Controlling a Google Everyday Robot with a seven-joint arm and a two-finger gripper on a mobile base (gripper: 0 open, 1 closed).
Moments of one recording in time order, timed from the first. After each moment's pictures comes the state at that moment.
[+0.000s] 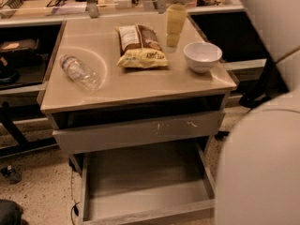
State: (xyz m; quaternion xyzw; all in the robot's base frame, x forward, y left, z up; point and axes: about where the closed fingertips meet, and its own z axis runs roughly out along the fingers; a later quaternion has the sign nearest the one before) arm 0.662 -0.059 0.986 -0.71 0.68 -0.06 0.17
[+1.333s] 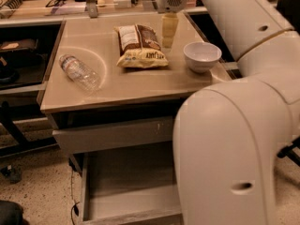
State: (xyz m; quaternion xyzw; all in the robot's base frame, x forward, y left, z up) arm 0.742 -0.059 0.943 -0.71 0.68 -0.08 0.18
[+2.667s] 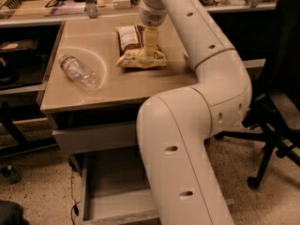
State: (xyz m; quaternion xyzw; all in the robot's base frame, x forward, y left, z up) arm 0.794 -0.007 0.881 -0.73 0.66 -0.04 0.18
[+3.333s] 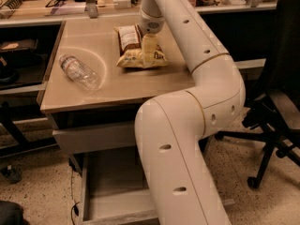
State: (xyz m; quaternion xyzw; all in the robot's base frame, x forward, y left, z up) arm 0.799 -0.004 0.852 -0.73 0.66 -0.02 0.17
